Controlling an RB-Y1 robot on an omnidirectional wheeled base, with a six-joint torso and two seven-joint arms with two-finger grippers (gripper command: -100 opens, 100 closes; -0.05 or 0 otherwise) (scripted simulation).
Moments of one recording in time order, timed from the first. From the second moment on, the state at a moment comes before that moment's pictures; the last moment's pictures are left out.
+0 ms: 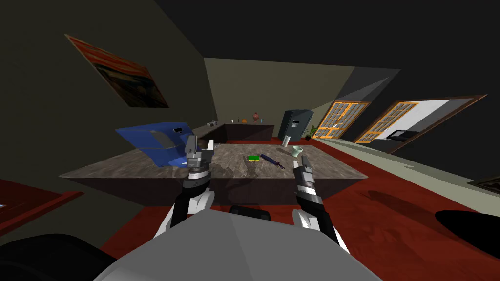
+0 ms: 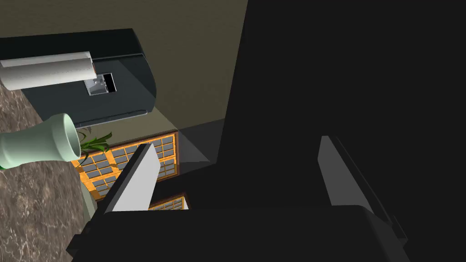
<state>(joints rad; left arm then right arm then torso) 0.52 0.02 -0.06 -2.38 0.02 -0.62 -0.08 0.55 0.00 0.05 -2.20 -0.04 -0.37 0.13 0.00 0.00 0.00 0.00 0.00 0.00</state>
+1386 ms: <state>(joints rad) 0.52 0.02 -0.06 -2.38 0.02 -0.62 -0.08 0.69 -0.42 0.01 -2.16 -0.01 -0.26 0.09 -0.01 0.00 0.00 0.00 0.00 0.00</state>
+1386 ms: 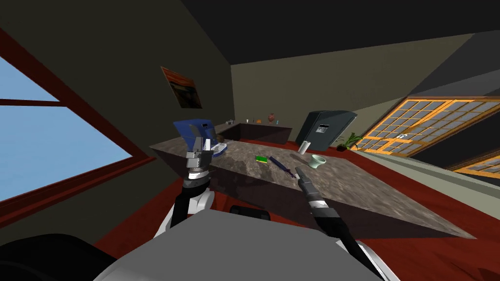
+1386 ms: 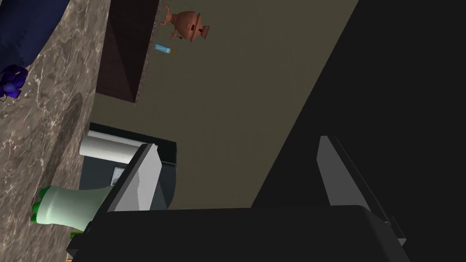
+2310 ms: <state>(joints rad) 0.52 0.02 -0.06 -2.38 0.02 -0.62 -0.08 0.81 -0.72 -0.03 -2.11 0.01 -0.17 0.05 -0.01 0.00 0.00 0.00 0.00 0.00</state>
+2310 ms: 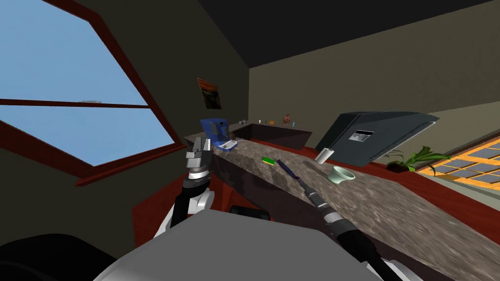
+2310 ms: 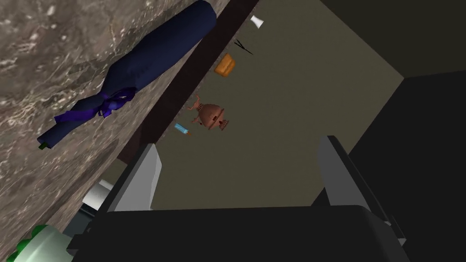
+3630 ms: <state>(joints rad) 0.52 0.02 -0.06 -2.38 0.02 -0.62 -0.08 0.98 -1.13 -0.06 -2.04 0.04 -0.02 0.00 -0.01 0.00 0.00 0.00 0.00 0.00</state>
